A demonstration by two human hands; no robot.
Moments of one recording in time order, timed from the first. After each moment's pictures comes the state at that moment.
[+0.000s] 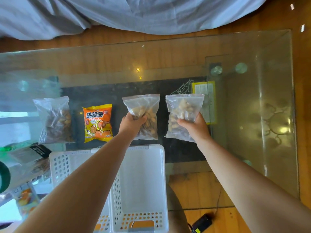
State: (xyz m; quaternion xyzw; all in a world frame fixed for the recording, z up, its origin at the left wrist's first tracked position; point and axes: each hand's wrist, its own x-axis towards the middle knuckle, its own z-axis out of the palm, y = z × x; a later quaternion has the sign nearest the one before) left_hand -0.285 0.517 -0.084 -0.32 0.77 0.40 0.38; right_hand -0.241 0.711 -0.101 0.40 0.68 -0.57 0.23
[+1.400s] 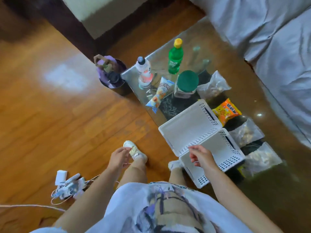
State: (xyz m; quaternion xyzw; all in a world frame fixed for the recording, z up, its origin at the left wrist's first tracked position) left_hand 0.170 0.278 0.112 -0.72 0.35 0.60 0.04; right_hand -0.056 0.446 0.110 0.10 0.76 -0.33 0.55
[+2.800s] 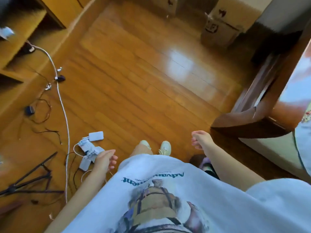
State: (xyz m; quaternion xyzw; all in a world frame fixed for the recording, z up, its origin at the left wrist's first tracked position) left_hand 0.547 -0.041 0.151 -0.80 -0.19 0.47 -0.33; right_hand 0.307 -0.295 0.144 -0.40 0.71 0.08 0.58
